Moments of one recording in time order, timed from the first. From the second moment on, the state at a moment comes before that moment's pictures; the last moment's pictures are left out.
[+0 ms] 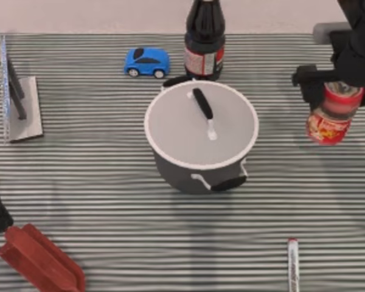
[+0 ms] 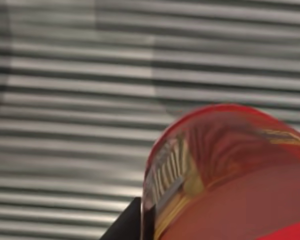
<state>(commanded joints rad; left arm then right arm) 0.00 0.00 0.00 0.00 0.00 0.00 0.22 2.06 1.68 -1.01 0.03 0.15</state>
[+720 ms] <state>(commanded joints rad) 0.00 0.00 0.00 0.00 0.00 0.00 0.30 2.05 1.57 -0.90 0.06 0.30</state>
